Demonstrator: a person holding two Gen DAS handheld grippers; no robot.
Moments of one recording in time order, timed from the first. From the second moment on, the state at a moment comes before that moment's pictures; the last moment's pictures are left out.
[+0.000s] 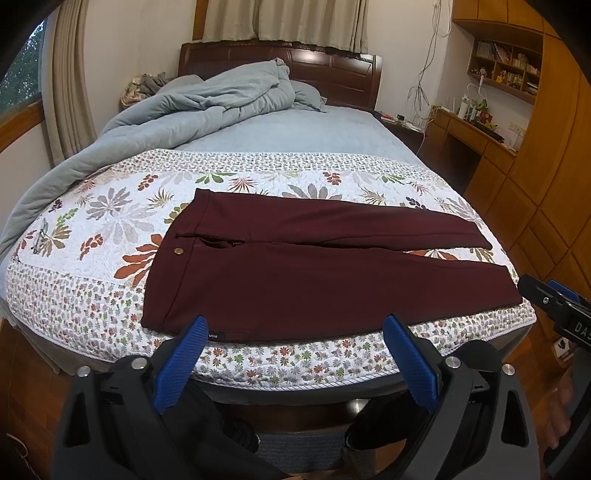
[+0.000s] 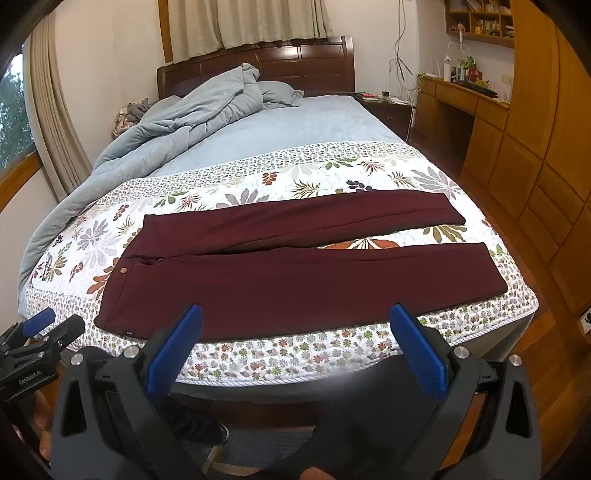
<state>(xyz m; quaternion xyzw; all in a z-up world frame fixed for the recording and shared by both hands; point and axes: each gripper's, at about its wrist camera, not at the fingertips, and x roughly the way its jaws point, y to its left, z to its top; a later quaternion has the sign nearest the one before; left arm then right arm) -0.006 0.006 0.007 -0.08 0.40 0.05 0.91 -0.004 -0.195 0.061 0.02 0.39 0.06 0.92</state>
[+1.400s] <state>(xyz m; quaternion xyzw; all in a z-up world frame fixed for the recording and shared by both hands) -0.005 0.002 0.002 -0.08 0.40 0.04 0.91 -0.001 -0.198 0.046 0.02 0.41 0.06 0.91</state>
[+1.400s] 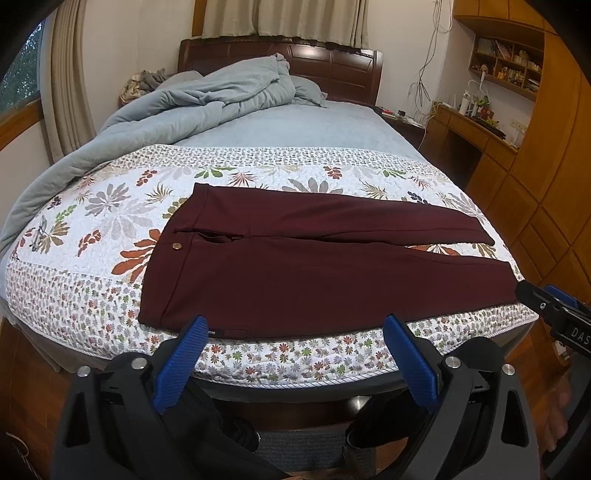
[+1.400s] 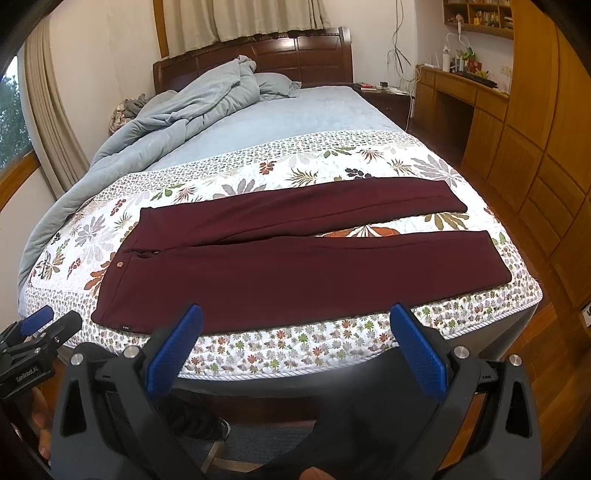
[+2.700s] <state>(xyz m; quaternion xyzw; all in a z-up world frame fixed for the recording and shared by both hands) 0.088 0.130 -0.081 -0.16 0.48 -0.04 0.86 0.076 -0.200 0.000 -0.07 0.40 0.12 0.91</state>
